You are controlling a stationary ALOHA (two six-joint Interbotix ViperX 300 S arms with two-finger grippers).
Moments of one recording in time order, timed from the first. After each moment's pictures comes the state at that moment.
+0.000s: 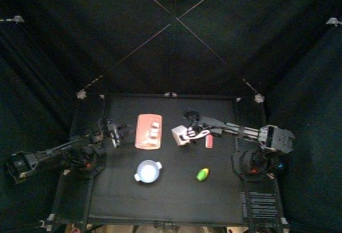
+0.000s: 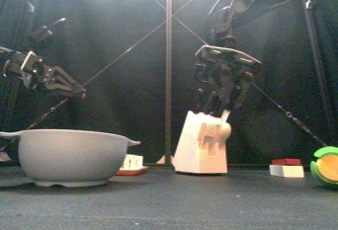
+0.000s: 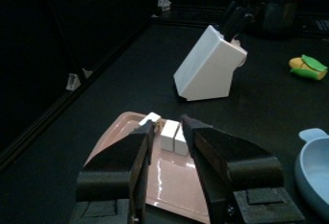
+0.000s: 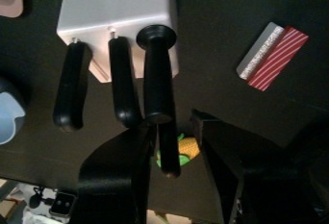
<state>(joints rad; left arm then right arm) 0.73 -0.70 1.36 0.69 -0.59 -0.46 -0.37 -0.02 0.26 0.07 1.23 0.90</state>
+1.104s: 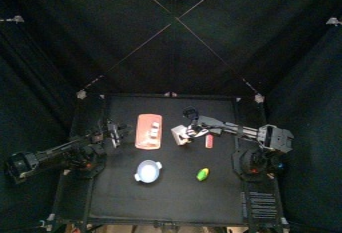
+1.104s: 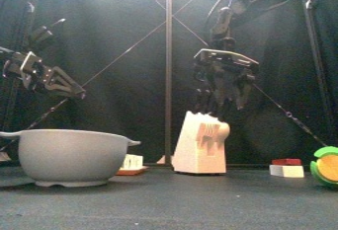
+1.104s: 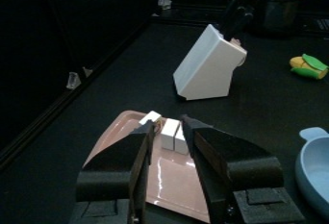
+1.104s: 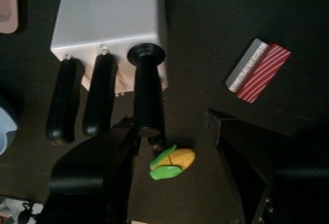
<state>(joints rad) 0.73 -0.70 1.37 0.69 -0.59 -0.46 -0.35 -0.01 0.24 0.01 1.24 0.90</state>
